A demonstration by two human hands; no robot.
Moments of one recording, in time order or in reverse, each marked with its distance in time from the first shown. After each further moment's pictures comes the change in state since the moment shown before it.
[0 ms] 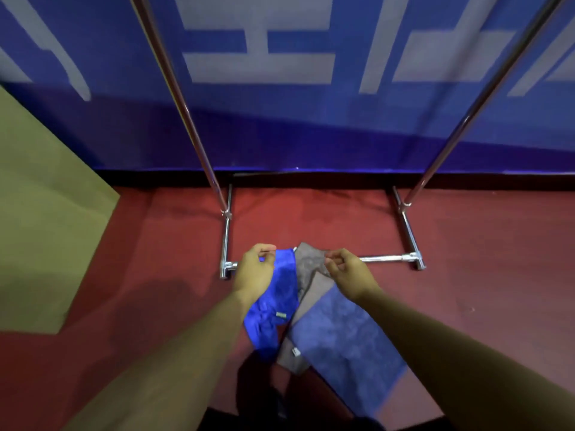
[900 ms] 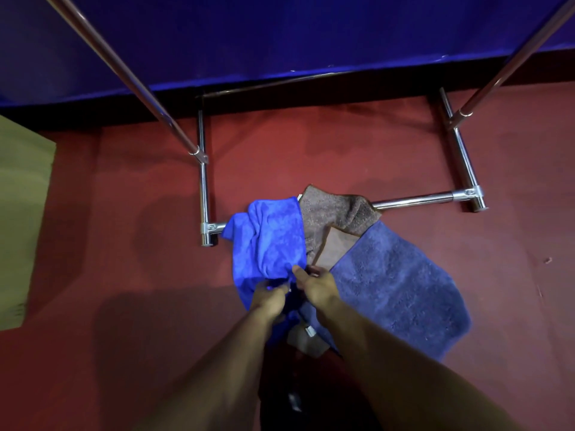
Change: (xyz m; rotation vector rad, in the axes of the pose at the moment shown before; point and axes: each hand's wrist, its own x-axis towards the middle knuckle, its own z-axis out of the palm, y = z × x) left_hand 0.022 -0.166 0.095 -0.075 -0.096 -0.810; right_hand 0.050 0.126 0.196 0.538 -0.051 0.675
